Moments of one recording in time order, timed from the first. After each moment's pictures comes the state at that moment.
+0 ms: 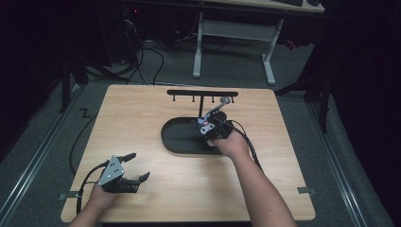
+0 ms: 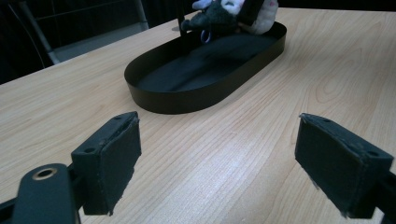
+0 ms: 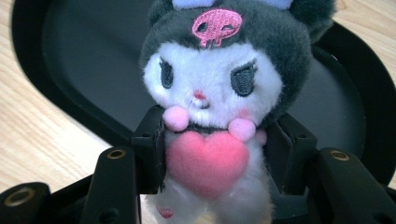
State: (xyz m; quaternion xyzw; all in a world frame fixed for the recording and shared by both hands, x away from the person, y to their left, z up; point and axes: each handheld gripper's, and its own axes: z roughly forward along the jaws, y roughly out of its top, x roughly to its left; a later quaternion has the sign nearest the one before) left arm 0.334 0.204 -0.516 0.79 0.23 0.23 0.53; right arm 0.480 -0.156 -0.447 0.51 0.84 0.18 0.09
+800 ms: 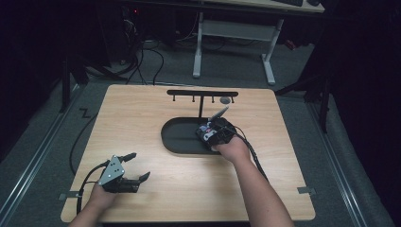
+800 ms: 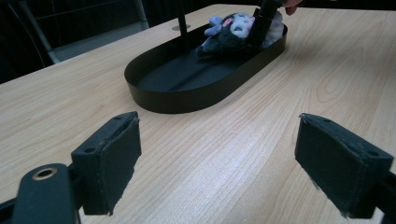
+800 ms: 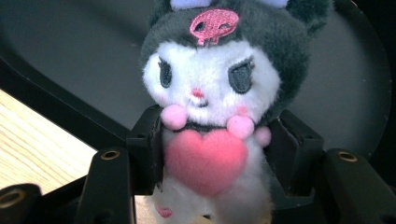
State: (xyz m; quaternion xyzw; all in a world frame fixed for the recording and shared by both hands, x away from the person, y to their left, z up) left arm 0.335 0.203 -0.516 0.79 0.23 0.23 0.53; right arm 0.479 -0.164 -0.476 0.52 0.84 0.15 0.07
